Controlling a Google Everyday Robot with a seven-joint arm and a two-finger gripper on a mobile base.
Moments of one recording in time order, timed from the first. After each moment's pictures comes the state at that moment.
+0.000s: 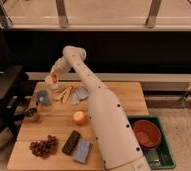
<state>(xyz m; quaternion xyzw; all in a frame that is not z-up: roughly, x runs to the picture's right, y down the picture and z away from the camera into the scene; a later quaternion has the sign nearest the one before) -0.243 -0.108 0.958 0.10 -0.37 -0.62 0.68</state>
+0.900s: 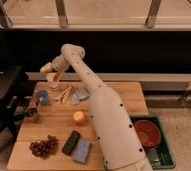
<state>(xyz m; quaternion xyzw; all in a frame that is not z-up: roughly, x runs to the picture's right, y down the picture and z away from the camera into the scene) -0.256 -0.120 0.928 0.13 -0.38 -0.63 0.67</state>
